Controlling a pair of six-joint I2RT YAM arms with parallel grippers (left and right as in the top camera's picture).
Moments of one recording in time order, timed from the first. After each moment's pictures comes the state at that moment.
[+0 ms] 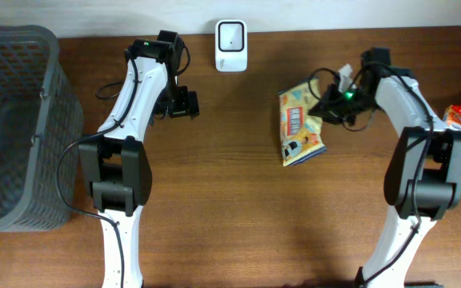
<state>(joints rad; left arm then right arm) -0.20 2.35 2.16 -1.40 -0.03 -0.34 -0.13 2.17 1.66 -0.91 -0.63 0.23</state>
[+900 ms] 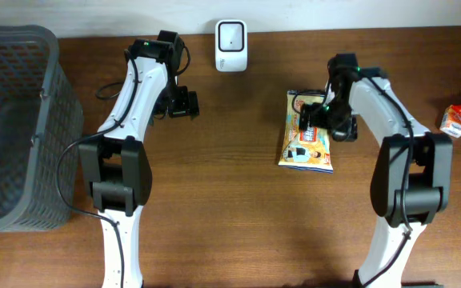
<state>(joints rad) -0.20 2.35 2.16 -1.40 -0.03 -0.34 0.04 2.12 1.58 -0.98 -0.16 0.26</state>
